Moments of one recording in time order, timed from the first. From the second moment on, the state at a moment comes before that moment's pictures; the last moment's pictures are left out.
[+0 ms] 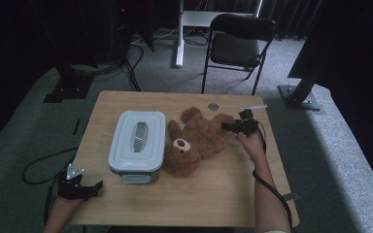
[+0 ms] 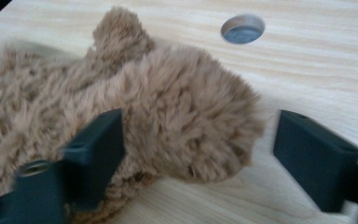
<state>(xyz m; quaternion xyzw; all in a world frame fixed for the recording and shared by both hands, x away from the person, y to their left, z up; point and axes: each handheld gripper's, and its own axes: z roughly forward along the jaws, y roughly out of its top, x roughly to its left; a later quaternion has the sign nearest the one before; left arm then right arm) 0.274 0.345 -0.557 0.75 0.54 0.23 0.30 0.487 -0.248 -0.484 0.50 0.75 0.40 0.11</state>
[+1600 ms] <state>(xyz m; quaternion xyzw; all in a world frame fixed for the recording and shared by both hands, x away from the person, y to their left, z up) 0.275 0.345 -0.557 0.75 0.54 0.23 0.30 0.240 -0.269 -0.482 0.42 0.79 0.43 0.13</state>
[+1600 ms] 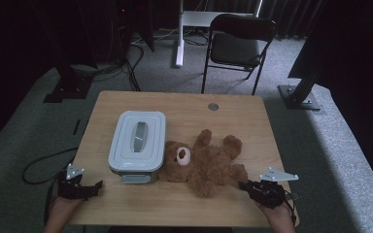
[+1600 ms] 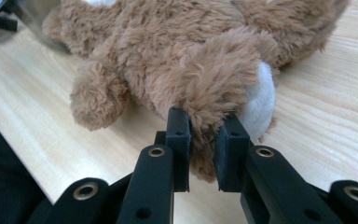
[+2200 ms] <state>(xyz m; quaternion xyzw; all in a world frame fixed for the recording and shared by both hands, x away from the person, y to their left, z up) 0.275 0.345 -0.557 0.75 0.54 0.23 0.30 0.290 -0.280 -0.422 0.41 0.75 0.50 0.17</state>
